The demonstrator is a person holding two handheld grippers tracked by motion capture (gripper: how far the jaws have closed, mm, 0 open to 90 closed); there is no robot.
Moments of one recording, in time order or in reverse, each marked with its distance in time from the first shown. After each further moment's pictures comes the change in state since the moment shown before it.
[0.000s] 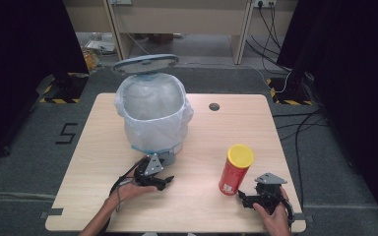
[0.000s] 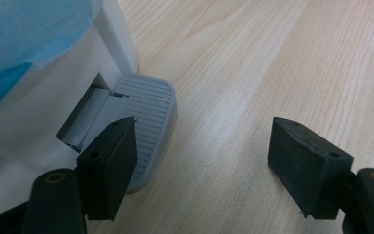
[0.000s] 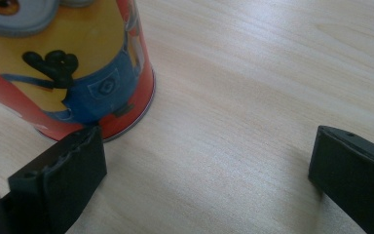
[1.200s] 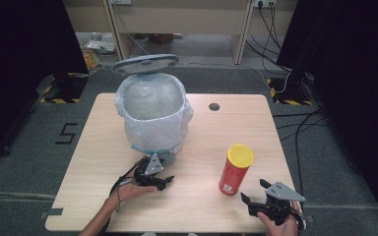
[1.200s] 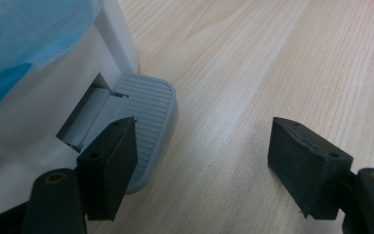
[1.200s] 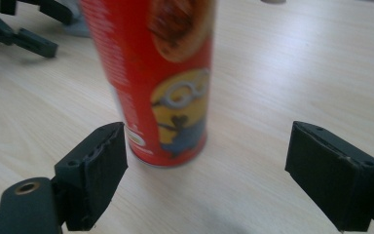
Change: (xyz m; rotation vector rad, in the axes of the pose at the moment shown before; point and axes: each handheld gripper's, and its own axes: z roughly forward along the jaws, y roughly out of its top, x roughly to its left) left arm -0.001 0.000 0.000 0.001 0.004 -0.004; right arm 0.021 -0.003 -0.056 -0.260 0.080 -0.064
